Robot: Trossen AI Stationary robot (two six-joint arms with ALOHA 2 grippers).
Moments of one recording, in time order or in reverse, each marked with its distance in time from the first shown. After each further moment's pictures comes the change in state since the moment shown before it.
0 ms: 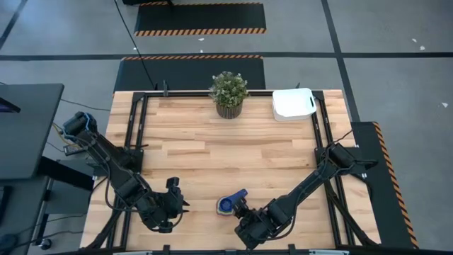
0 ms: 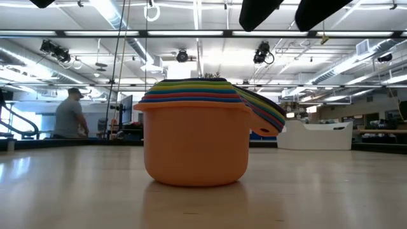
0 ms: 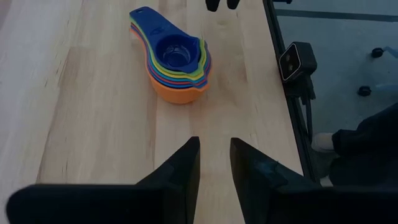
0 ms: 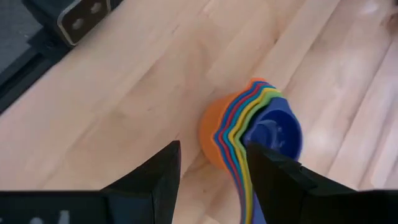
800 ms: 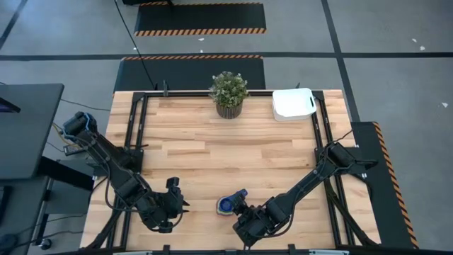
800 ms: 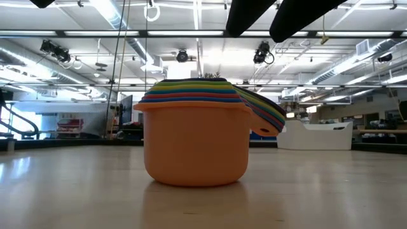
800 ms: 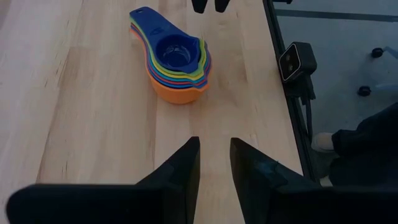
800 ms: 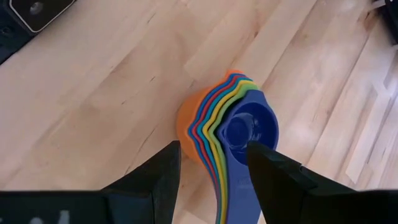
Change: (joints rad) left arm 0.000 0.000 0.000 0.000 0.000 0.000; right arm -0.018 0.000 0.000 -0.005 0.053 -0.029
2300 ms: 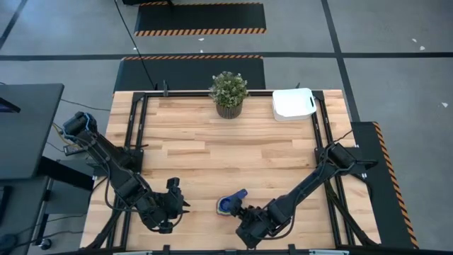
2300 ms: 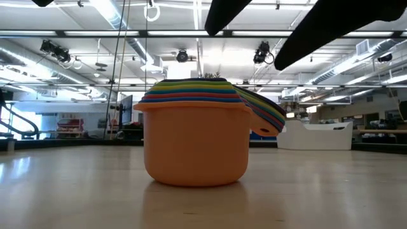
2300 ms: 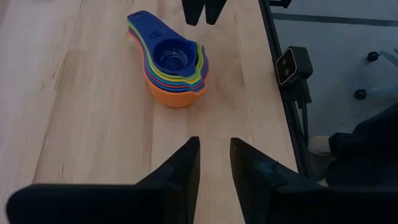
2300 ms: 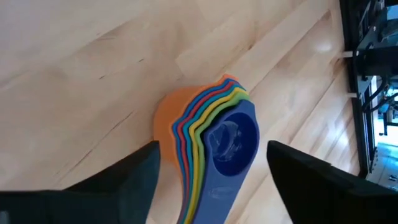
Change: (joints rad) left arm 0.000 0.000 0.000 0.015 0.000 0.000; right arm 0.018 0.001 -0.067 0.098 0.107 -0.298
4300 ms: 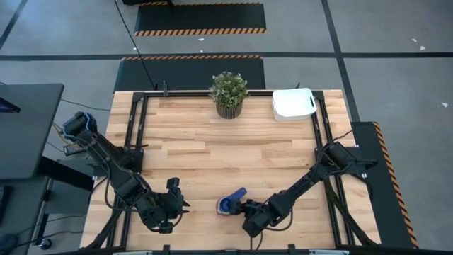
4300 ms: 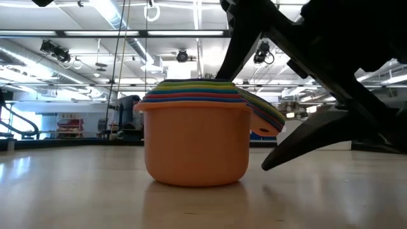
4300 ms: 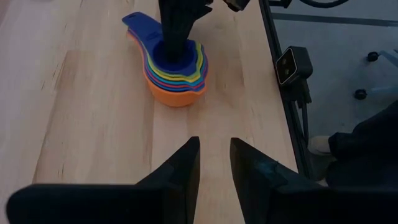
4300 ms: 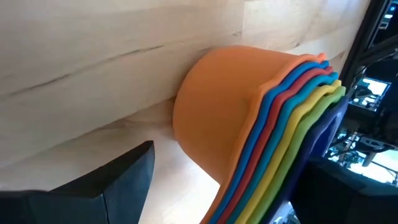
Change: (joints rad) left arm 0.000 0.000 0.000 0.000 0.000 0.000; right arm -0.036 -0.002 -0.356 0.454 0.100 -0.534
